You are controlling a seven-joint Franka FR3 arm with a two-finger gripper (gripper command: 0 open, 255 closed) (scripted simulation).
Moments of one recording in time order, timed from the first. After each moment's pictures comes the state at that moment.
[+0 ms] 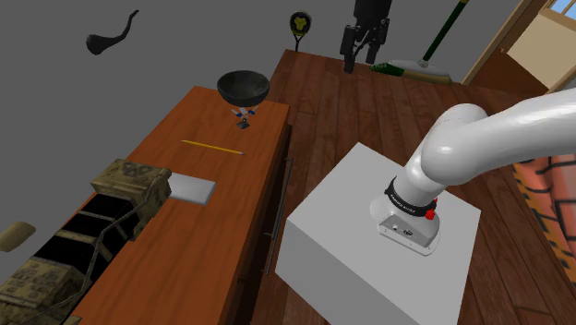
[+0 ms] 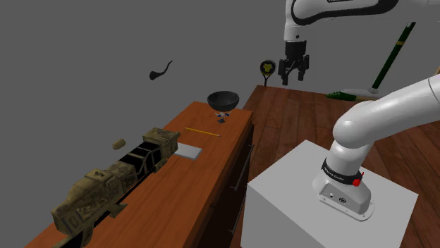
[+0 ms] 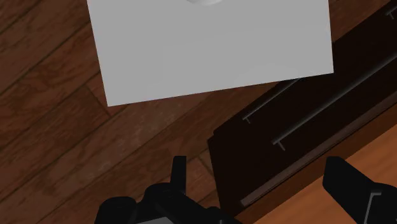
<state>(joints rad) 0.02 -0.76 -0.06 -2.42 -0.05 1.53 0.14</state>
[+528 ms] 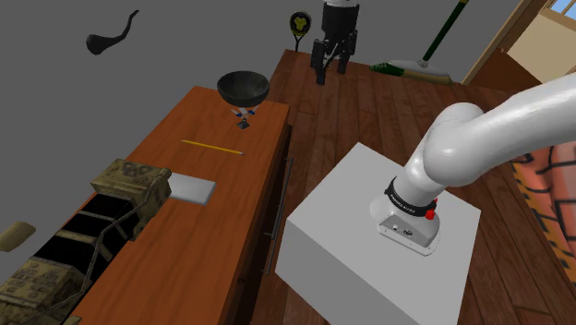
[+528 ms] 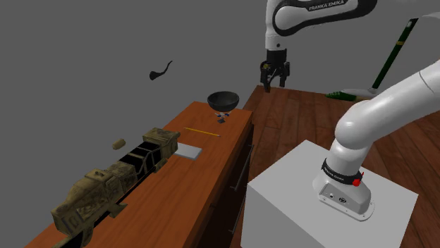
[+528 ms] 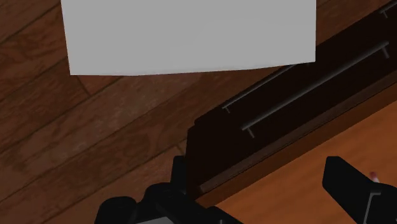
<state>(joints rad) 0.09 -0.63 0.01 -2.42 0.01 1.67 0.17</state>
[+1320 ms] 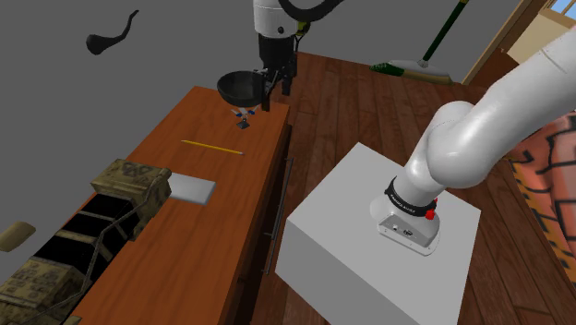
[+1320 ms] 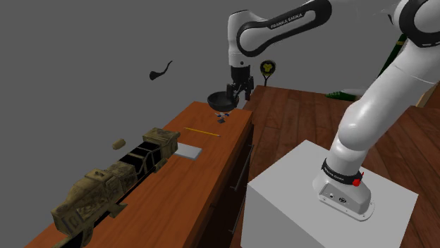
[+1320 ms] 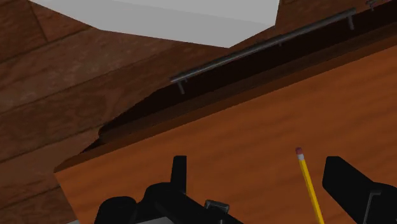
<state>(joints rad) 0.20 -0.31 0.16 -2.30 0.06 1.90 0.21</state>
